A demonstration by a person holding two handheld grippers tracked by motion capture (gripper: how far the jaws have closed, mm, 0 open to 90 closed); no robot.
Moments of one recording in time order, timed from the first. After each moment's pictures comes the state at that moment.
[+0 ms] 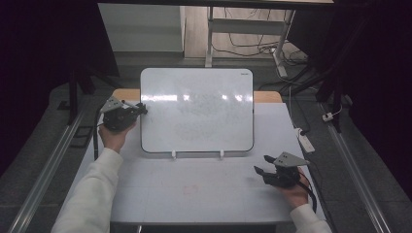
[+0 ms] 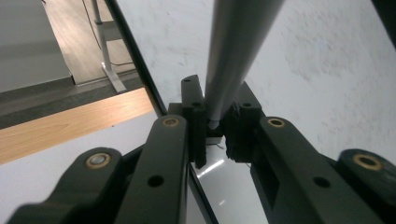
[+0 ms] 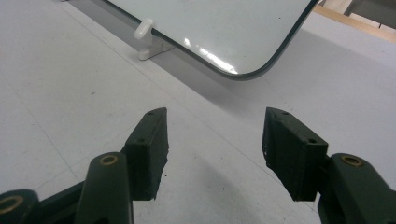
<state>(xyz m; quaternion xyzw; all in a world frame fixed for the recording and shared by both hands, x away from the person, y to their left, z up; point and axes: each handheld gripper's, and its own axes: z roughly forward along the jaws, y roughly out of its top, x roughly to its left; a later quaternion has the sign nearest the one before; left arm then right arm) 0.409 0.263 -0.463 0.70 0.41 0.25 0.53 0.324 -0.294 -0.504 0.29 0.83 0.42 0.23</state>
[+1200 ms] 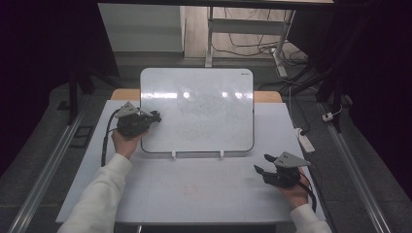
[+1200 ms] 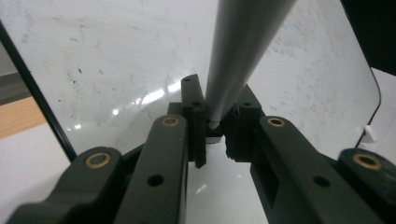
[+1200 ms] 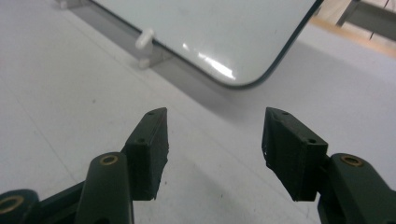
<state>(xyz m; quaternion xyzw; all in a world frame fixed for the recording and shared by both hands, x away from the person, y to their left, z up) 0.400 0.226 -0.470 0.73 0.39 0.20 0.53 0.321 -0.292 -0.498 0.29 0.82 0.43 0.25</state>
